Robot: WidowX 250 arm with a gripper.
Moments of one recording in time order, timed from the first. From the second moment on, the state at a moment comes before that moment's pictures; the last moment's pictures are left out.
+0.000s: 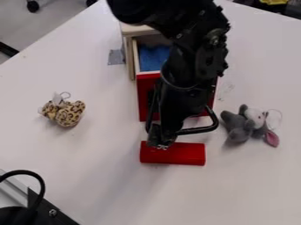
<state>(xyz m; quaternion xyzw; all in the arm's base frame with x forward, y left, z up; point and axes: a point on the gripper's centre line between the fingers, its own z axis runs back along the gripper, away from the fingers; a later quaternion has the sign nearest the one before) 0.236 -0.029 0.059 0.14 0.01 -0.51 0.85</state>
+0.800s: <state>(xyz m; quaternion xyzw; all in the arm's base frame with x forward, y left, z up) 0.251 -0.063 0.046 0.12 0.00 -0.52 0.84</state>
